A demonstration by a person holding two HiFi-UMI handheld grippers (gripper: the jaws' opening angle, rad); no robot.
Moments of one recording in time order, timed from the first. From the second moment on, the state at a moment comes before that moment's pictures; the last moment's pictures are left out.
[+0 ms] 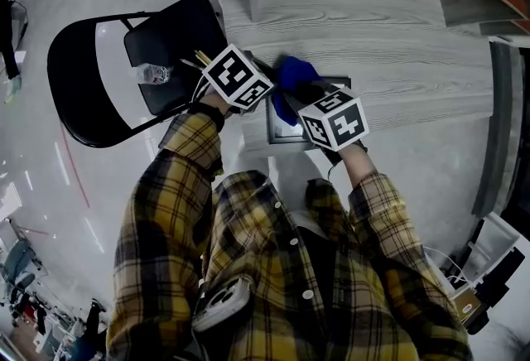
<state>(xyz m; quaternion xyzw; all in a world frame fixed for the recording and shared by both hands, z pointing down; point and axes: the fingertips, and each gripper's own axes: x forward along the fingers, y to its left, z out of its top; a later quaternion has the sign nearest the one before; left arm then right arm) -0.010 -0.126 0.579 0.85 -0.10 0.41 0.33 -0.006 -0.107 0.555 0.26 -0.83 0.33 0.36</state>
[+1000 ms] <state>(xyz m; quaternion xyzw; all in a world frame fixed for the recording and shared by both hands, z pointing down) -0.011 -0.125 0.577 0.85 -0.09 0.41 0.33 -0.021 0.022 0.552 0.12 -0.82 0.42 0.38</state>
